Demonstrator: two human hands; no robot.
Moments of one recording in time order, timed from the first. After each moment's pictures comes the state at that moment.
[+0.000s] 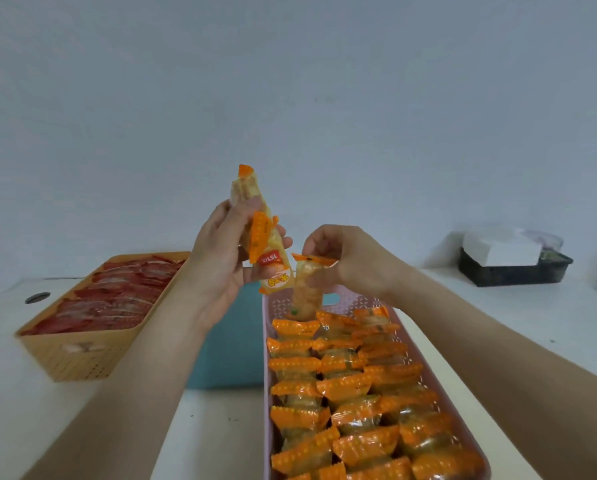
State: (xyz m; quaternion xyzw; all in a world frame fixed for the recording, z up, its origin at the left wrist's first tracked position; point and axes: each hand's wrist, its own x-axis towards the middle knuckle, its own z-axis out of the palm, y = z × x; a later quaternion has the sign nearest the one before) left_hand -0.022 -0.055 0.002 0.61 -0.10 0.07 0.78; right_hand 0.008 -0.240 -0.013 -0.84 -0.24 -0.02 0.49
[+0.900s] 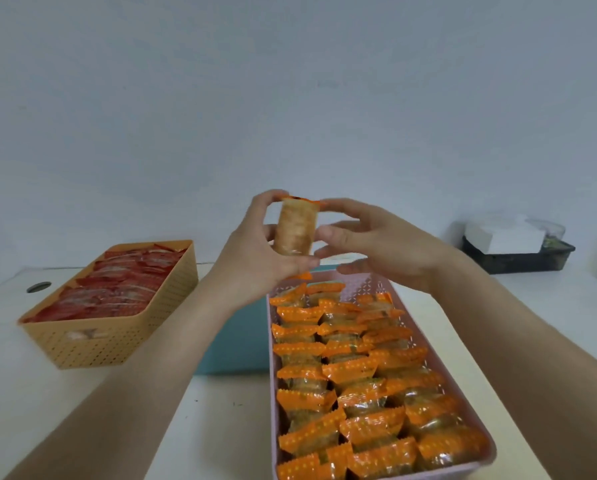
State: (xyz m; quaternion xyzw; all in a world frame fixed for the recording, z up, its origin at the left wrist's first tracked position) left_hand -0.021 -0.063 -0.016 0.83 -0.16 0.14 0.52; right_hand -0.013 -0.258 0.000 -0.78 -0.23 0.07 0.57
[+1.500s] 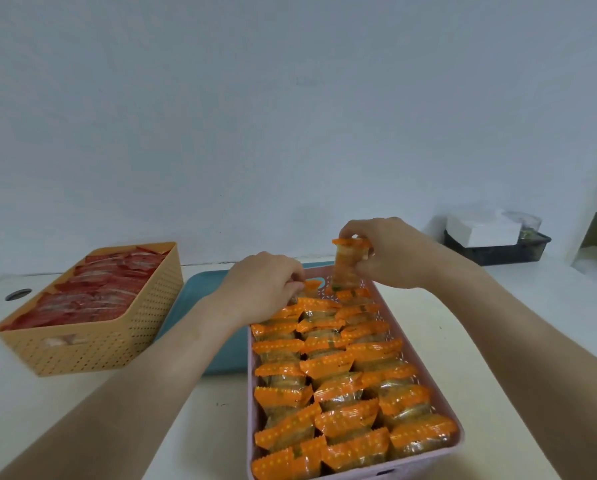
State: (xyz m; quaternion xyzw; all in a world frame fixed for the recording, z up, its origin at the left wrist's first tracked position) left_hand 0.009 -0.082 -0.050 0.96 -0.23 0.11 0.06; right_hand -0.007 -0.291 -0.014 -0.96 -0.17 -0.09 0.18
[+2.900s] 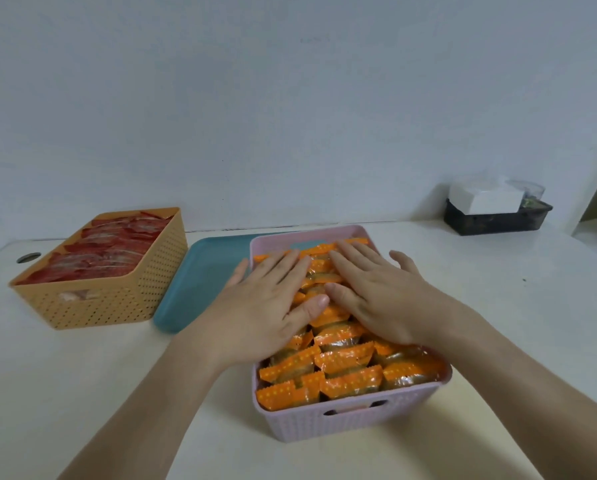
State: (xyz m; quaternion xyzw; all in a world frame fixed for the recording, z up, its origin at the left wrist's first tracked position) left_hand -0.083 -0.075 -0.071 0.97 -0.22 -0.03 0.02; right_hand -0.078 -0.271 -0.068 -0.98 -0.18 0.02 0.04
